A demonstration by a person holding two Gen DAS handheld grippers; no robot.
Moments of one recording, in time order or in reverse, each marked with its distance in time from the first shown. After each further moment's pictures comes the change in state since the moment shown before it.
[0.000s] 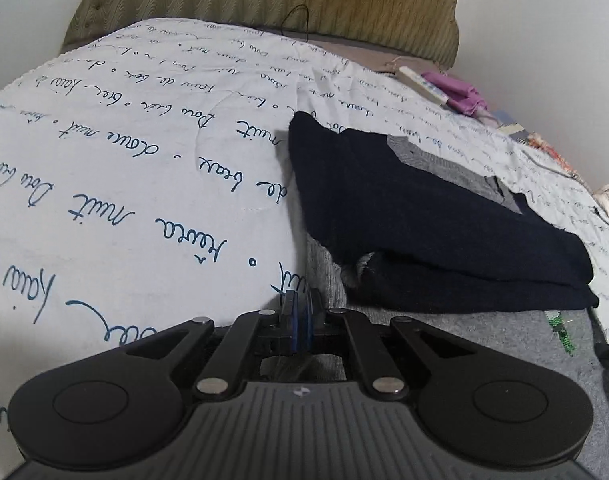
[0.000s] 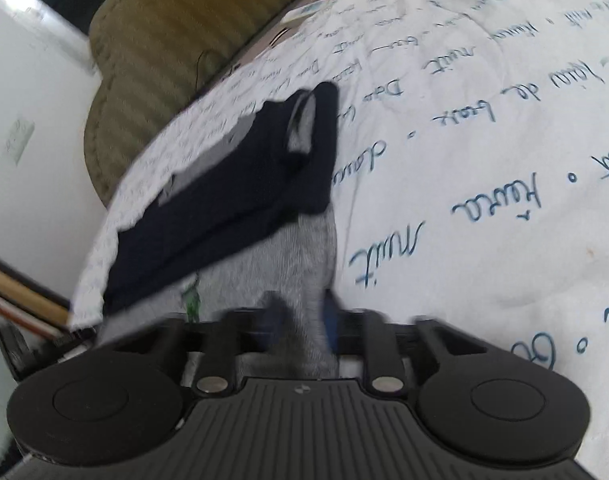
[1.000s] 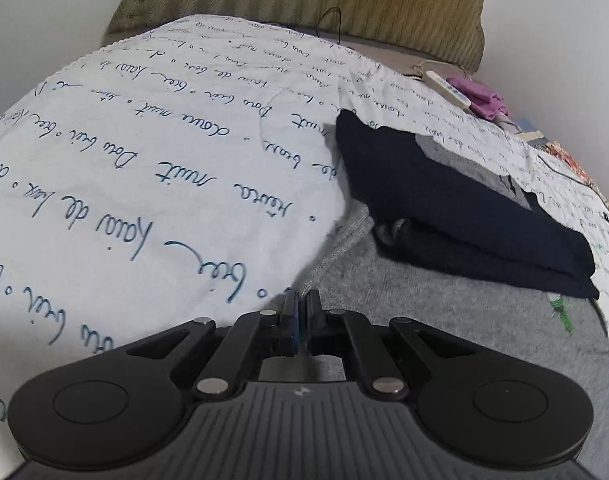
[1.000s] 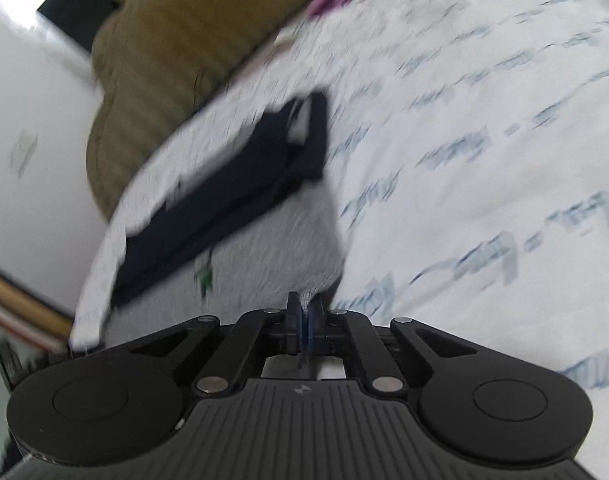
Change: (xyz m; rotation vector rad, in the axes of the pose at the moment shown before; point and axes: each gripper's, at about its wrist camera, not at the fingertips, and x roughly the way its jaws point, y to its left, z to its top) left arm -0.043 0.029 -0.025 -0.059 0.014 0.049; right arm -0.048 -0.005 -0.034 0.089 -0.106 0.023
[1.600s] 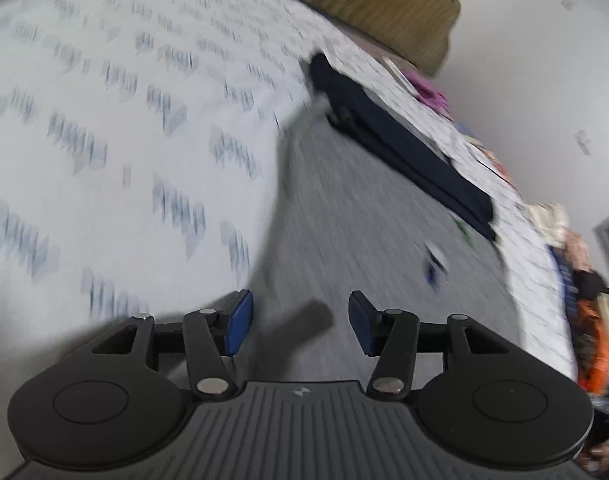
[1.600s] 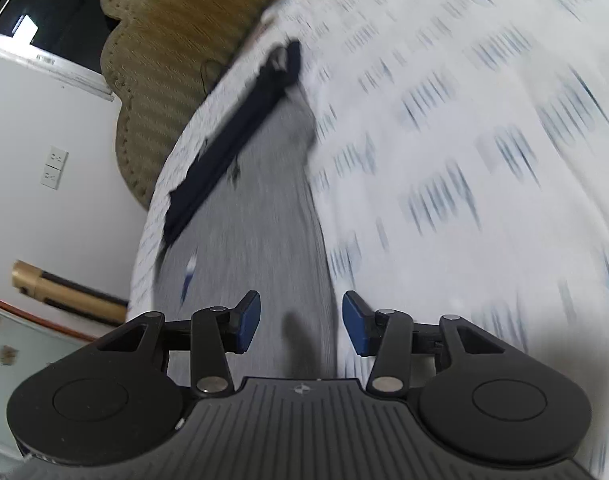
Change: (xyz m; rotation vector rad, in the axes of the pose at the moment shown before) left arm -0.102 0.036 -0.127 -0.189 0.089 -0.301; right arm -0.110 -0.030 -0.122 0.182 0.124 0.125
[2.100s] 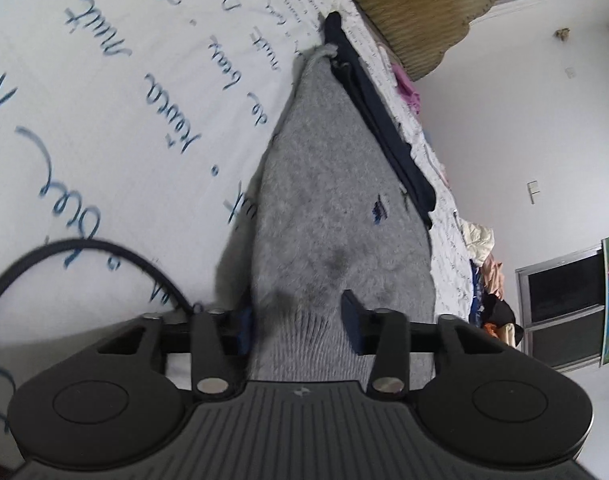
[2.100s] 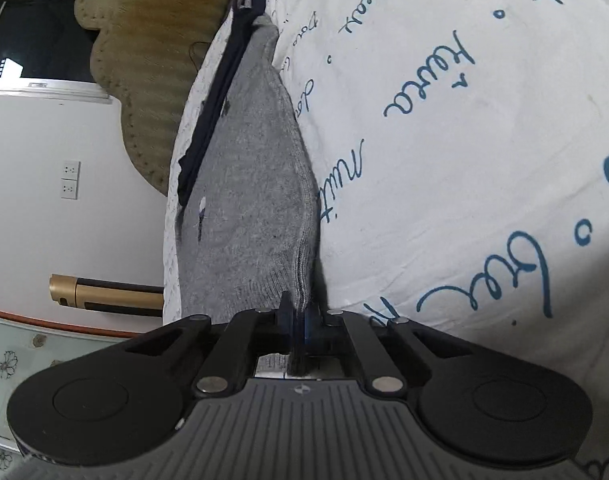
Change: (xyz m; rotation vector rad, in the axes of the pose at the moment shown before) left arm -0.025 0.032 -0.053 -0.278 0.091 -0.206; right arm 0.006 -0.019 -0.064 0.165 0.060 0.091
